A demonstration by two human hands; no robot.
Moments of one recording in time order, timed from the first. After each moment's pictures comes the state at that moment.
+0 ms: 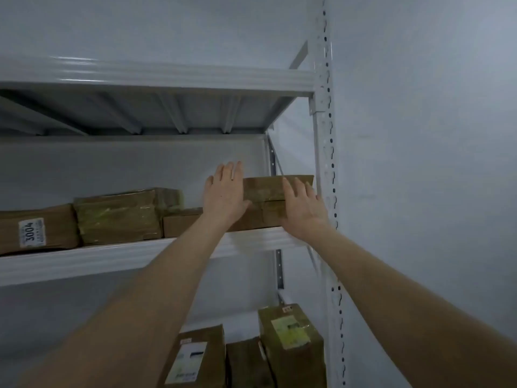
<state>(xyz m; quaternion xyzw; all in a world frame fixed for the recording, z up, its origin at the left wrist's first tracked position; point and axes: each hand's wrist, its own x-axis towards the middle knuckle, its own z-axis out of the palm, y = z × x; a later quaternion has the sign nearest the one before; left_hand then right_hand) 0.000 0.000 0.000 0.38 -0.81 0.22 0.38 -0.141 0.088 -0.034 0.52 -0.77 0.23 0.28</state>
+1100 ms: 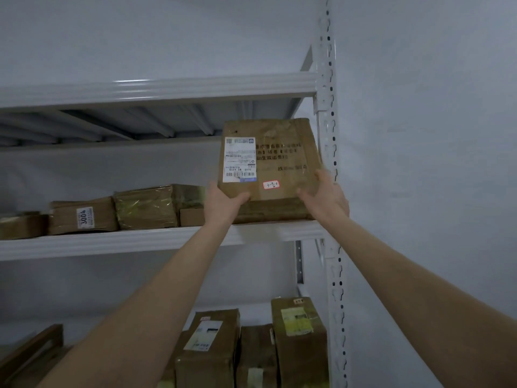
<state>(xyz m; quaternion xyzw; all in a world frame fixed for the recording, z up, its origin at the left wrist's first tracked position) 0.005 0.063 -0.022 0.40 -0.64 -0.24 0.62 -0.179 0.136 -0.026 0.47 -0.70 0.53 0.10</state>
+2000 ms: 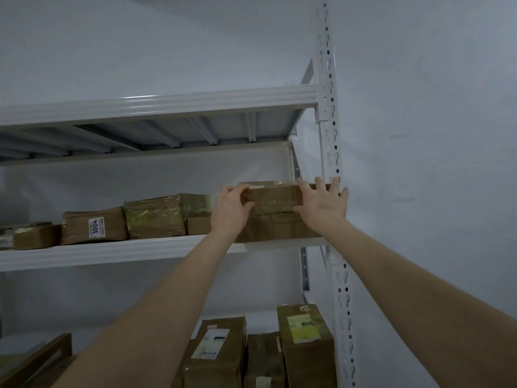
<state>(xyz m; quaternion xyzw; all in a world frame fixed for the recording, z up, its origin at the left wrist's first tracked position) 0.008 0.062 -0.017 0.41 -0.75 0.04 0.51 -0.159 0.139 -0.013 0.51 -0.78 0.26 0.27</state>
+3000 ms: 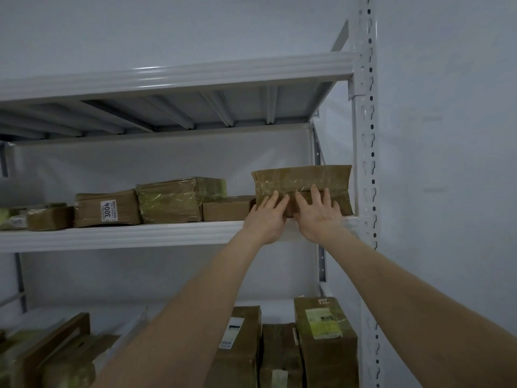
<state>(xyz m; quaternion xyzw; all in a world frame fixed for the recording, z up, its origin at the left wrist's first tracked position) -0.015 0.009 -0.056 0.41 -0.88 0.11 0.22 -0.140 0.058 -0.058 0.58 -0.76 0.21 0.19</state>
